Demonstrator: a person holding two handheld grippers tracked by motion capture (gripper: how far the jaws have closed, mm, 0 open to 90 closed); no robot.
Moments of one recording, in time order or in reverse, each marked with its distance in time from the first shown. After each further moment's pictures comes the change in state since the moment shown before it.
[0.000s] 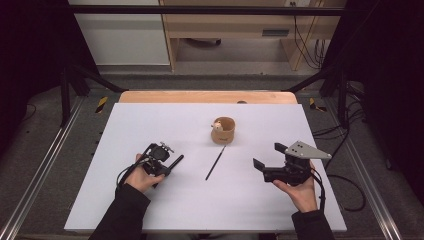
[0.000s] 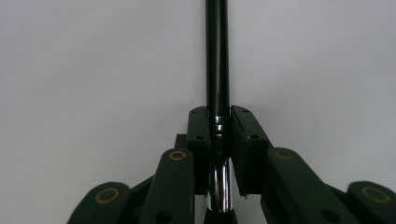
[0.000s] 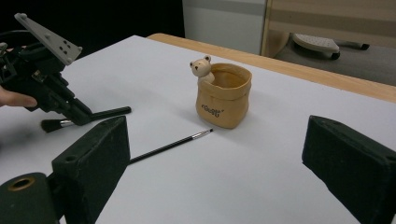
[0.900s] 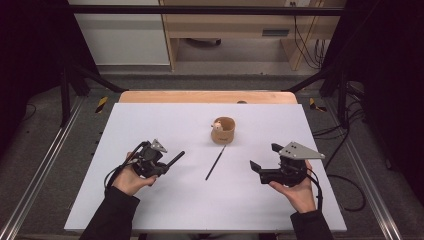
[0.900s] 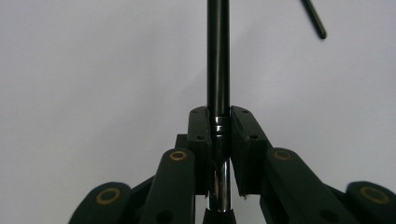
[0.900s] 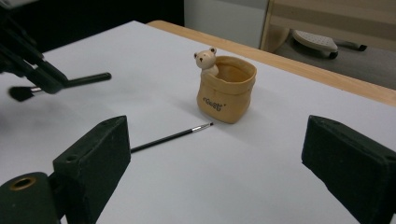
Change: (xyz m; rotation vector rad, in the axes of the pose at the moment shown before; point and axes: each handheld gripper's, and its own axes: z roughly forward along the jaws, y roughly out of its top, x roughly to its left) left arm -0.009 -0.014 -0.053 -0.171 -0.058 0.117; right arm 0.010 0.002 0.005 0.047 -0.019 -0.067
